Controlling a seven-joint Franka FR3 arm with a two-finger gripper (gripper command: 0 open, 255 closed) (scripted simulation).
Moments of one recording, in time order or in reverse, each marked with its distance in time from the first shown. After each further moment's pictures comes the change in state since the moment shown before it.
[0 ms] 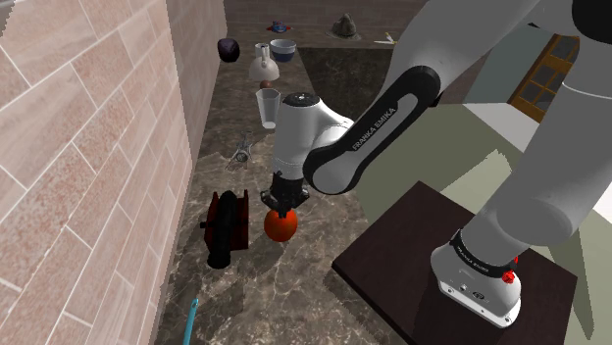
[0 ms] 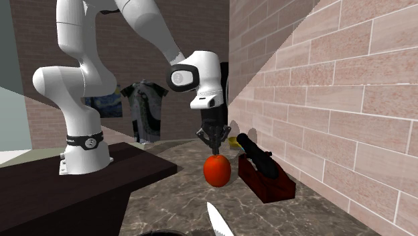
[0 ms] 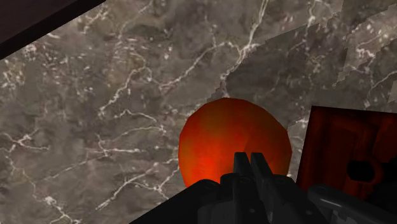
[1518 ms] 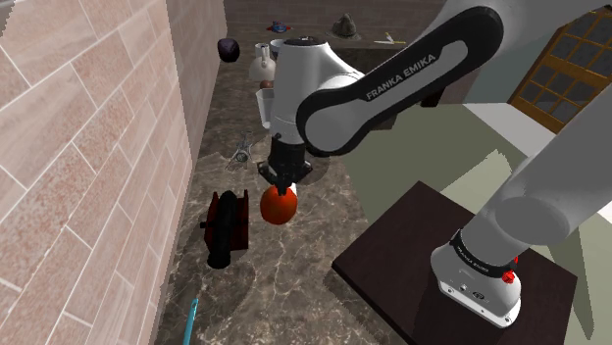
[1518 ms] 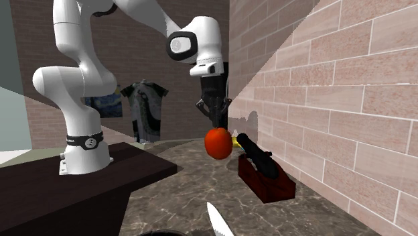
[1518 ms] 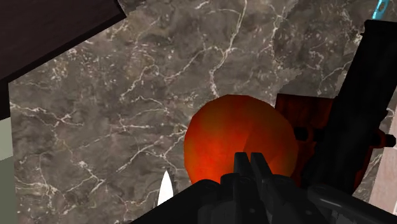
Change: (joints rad) arm -0.031 -0.249 0.045 0.056 0.222 -0.269 -0.143
